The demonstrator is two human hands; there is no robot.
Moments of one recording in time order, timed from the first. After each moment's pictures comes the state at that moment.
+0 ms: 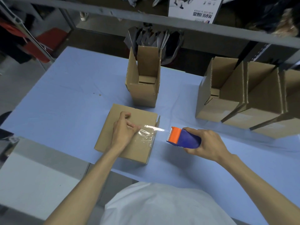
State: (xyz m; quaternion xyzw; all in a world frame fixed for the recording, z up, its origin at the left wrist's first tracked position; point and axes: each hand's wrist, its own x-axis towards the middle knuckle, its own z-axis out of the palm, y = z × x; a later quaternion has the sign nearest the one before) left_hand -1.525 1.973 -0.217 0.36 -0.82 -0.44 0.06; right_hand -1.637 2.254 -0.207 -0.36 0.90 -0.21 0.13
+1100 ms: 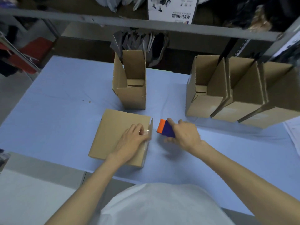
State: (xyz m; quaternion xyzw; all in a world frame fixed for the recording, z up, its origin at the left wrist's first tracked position) left_hand -1.525 2.011 -0.223 0.07 -0.96 -0.26 -0.06; right_hand -1.639 2.202 -0.212 -0.34 0.93 0.02 0.14
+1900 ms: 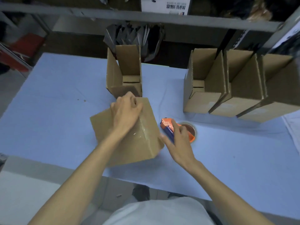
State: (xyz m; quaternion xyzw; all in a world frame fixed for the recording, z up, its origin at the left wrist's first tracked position) left_hand -1.599 2.005 -0.158 0.26 -0.91 -0.30 0.09; right_hand -1.583 2.208 -0.223 -0.12 0.88 -0.41 0.20
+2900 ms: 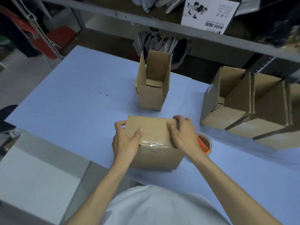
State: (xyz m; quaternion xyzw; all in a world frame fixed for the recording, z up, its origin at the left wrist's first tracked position) left_hand -1.484 2.005 -0.160 0.48 -0.70 -0.51 0.10; right_hand -1.602 2.141 -0.157 -0.13 0.91 -0.33 0.22
